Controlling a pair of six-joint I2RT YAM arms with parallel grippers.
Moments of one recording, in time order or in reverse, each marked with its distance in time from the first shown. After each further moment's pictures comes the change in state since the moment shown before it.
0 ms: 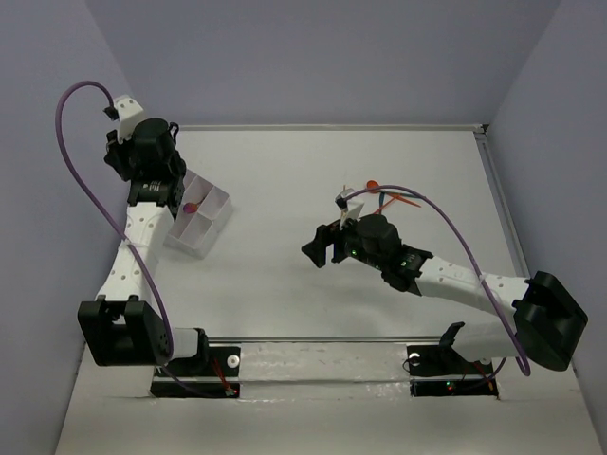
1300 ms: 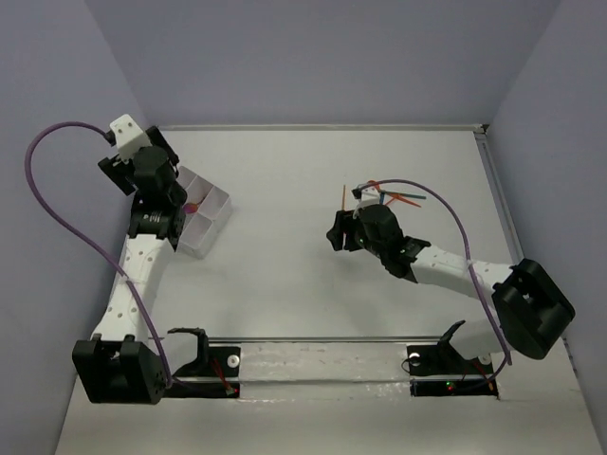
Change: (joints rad) left arm -0.020 -0.181 -0.251 0.151 0.269 -0.238; right arm -0.138 0.100 0.000 -0.061 0.114 0.044
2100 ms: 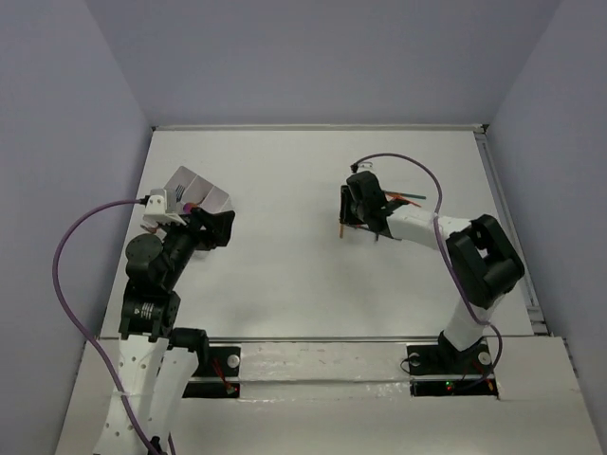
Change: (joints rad) left arm -0.060 -0.657 -0.359 -0.285 1.017 -0.295; right arm -0.165 0.344 0.344 -0.259 0.085 -0.011
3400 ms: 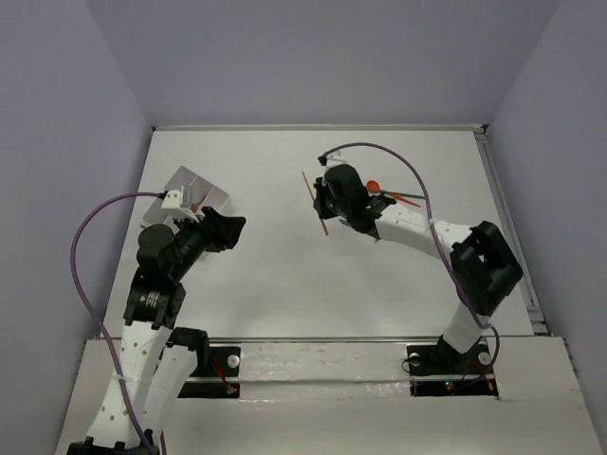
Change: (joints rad) left arm -0.058 0.068 -0.013 -0.014 0.078 -0.029; right arm 0.099 0.047 0.184 -0.041 -0.082 -0.092
